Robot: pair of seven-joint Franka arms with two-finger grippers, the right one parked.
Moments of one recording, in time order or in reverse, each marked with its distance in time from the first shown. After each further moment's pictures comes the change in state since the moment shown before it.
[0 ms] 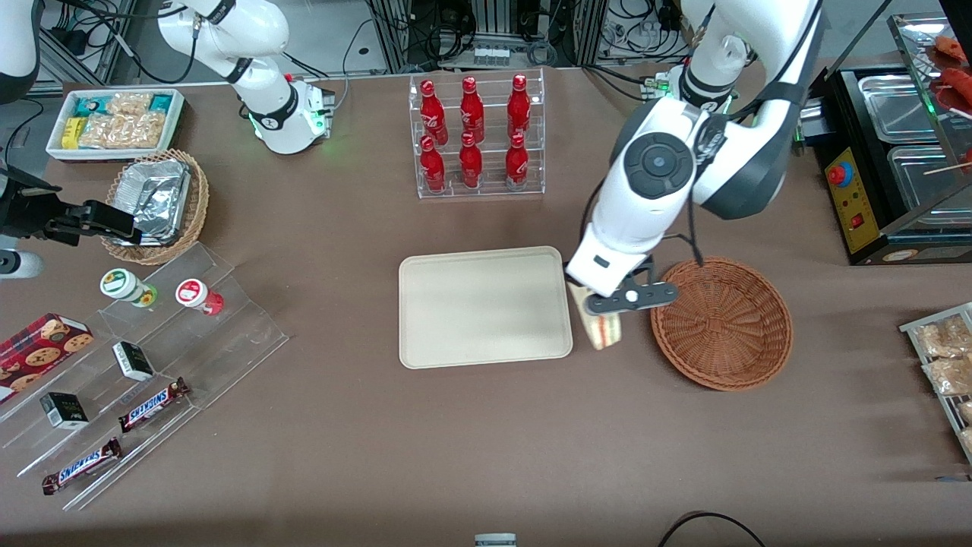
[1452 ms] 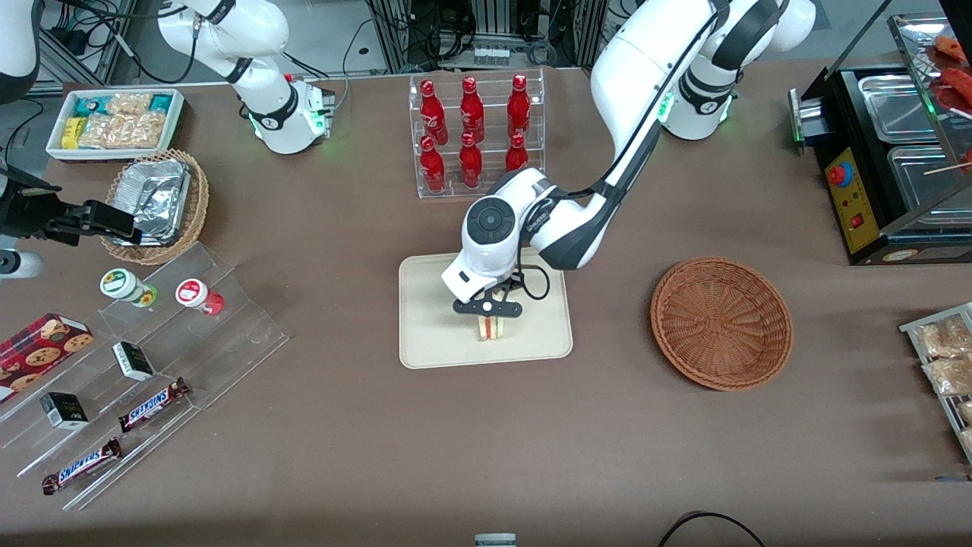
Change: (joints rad) arm -0.176 0.390 -0.084 0.103 0.052 0.239 -0.035
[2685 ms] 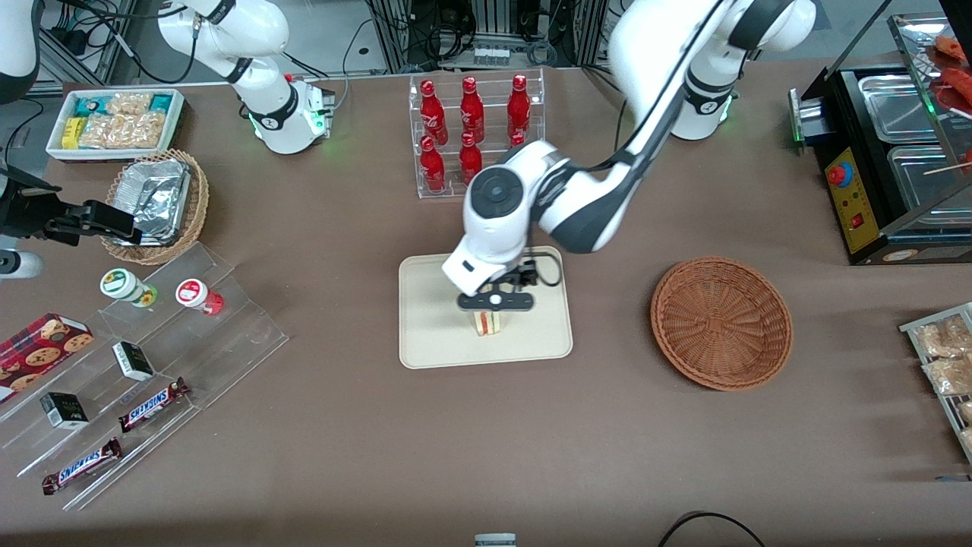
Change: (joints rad) arm 0.048 -0.154 0.018 0.060 0.028 -0.165 -0.063
